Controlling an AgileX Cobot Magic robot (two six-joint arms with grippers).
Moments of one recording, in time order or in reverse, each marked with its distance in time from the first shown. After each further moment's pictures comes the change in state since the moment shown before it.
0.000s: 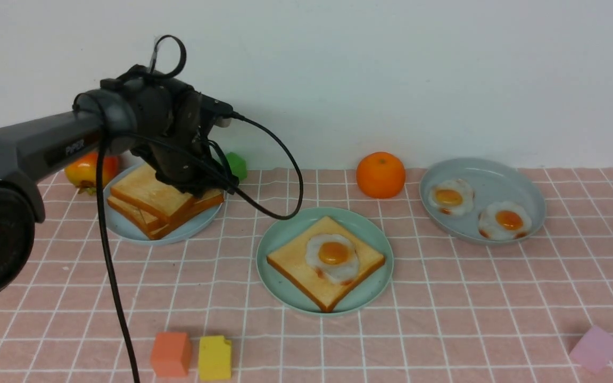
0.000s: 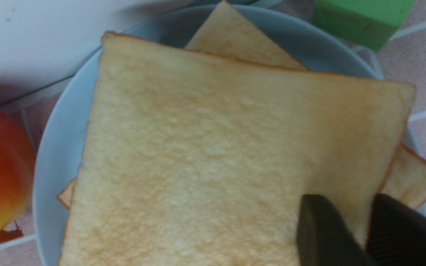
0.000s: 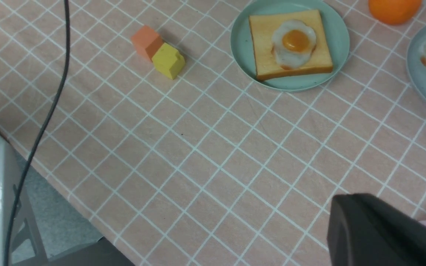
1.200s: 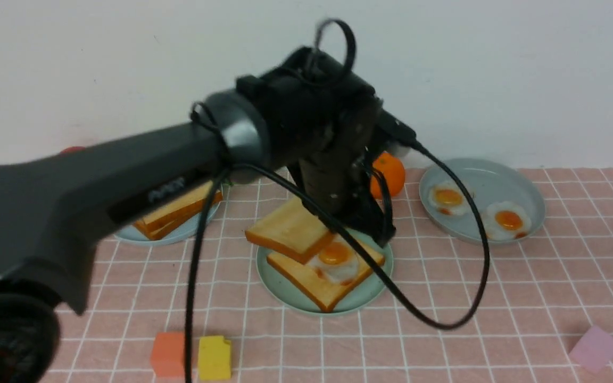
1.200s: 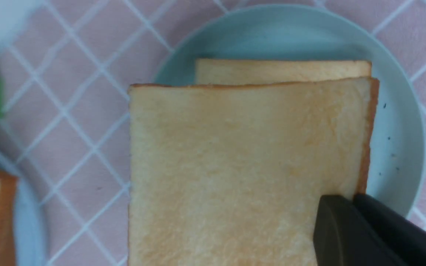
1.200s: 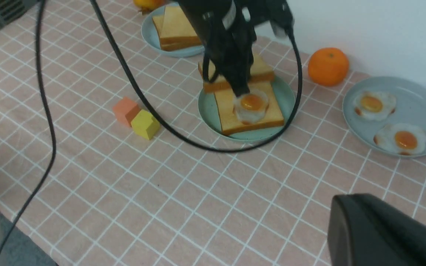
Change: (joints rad) right arm 0.000 -0.253 0.000 -0.110 0.001 0.072; left arm -0.463 -0.146 0.001 -0.025 0.224 0.022
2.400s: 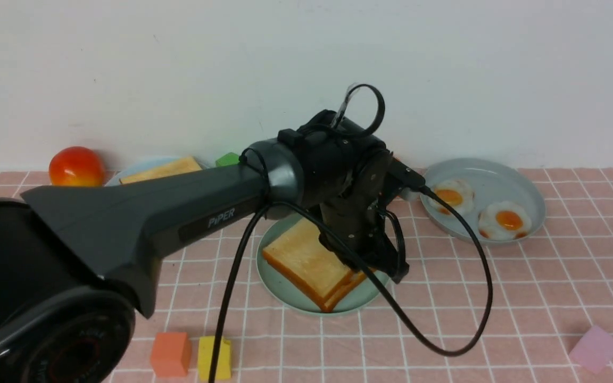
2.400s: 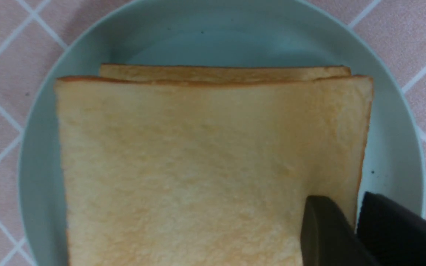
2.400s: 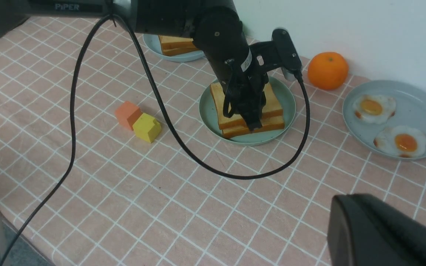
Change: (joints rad) right arm 0.000 -0.010 0.000 0.001 0.000 0.007; left arm 0.000 0.111 0.000 -0.105 -0.100 0.030
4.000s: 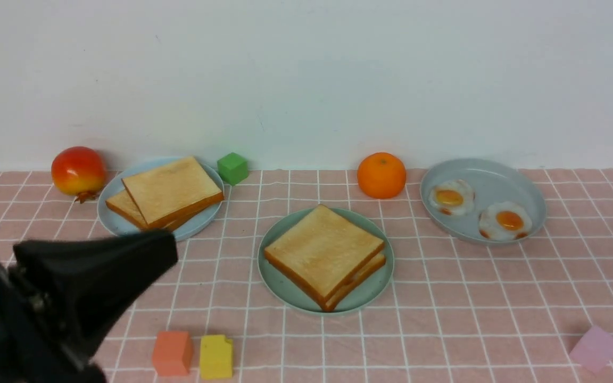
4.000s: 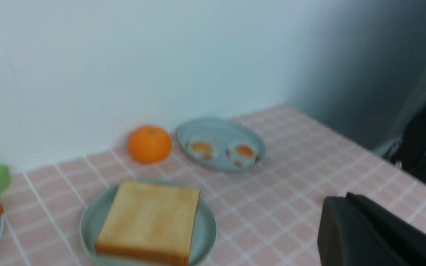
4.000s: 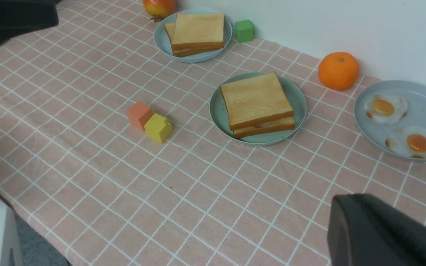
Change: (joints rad) right arm 0.000 0.000 0.000 0.022 0.000 0.000; left arm 0.000 -1.578 1.316 -0.331 -0.775 0.007
